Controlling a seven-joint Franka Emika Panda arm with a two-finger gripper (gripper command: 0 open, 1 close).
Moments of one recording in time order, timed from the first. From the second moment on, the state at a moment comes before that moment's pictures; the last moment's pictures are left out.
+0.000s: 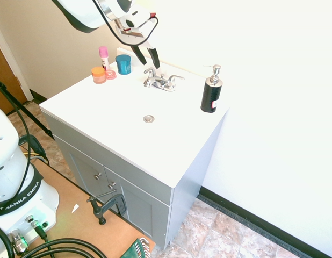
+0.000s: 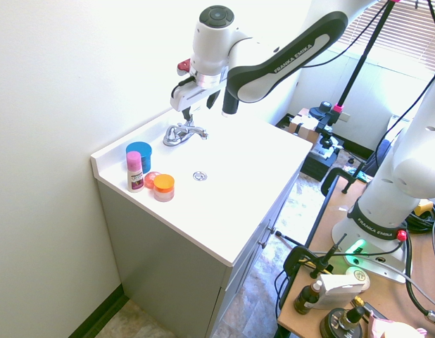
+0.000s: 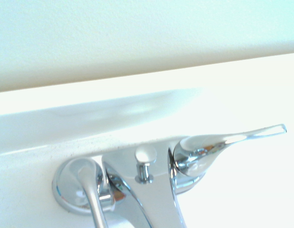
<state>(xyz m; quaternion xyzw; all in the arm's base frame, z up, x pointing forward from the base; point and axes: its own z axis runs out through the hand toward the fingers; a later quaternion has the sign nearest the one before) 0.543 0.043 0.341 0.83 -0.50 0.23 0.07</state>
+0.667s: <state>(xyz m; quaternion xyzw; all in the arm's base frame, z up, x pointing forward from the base) 0.556 0.037 0.301 0.83 -0.50 0.20 0.11</state>
